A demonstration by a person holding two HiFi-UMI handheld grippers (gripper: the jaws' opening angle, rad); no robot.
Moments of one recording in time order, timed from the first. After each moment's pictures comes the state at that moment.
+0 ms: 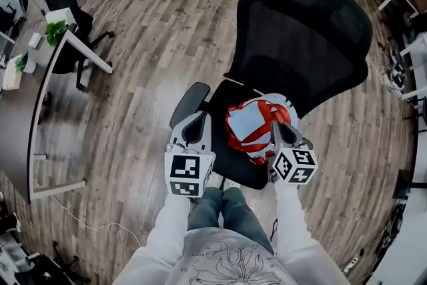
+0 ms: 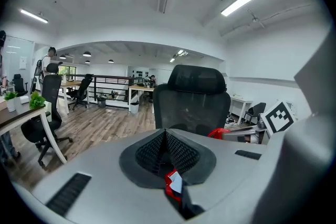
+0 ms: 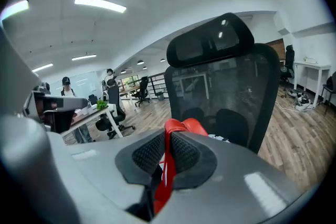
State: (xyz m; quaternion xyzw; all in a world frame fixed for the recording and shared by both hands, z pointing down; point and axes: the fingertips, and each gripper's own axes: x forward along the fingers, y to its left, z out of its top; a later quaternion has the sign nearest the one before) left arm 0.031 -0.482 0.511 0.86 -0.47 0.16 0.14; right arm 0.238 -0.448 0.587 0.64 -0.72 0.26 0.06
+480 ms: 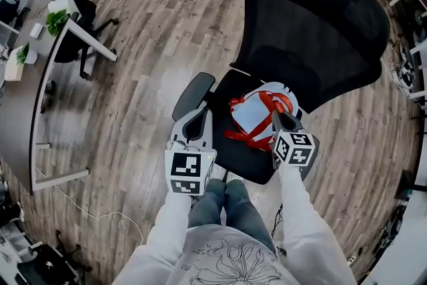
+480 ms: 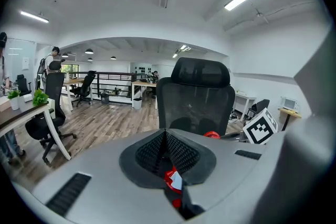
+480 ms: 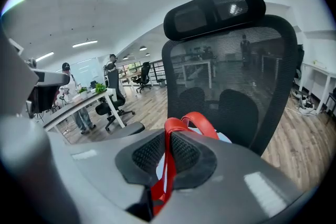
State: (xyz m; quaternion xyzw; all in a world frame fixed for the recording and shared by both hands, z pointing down) left arm 0.025 -0.487 0.537 0.84 -0.48 0.19 0.15; right arm 0.245 -0.479 0.672 0.61 -0.72 0.28 0.14
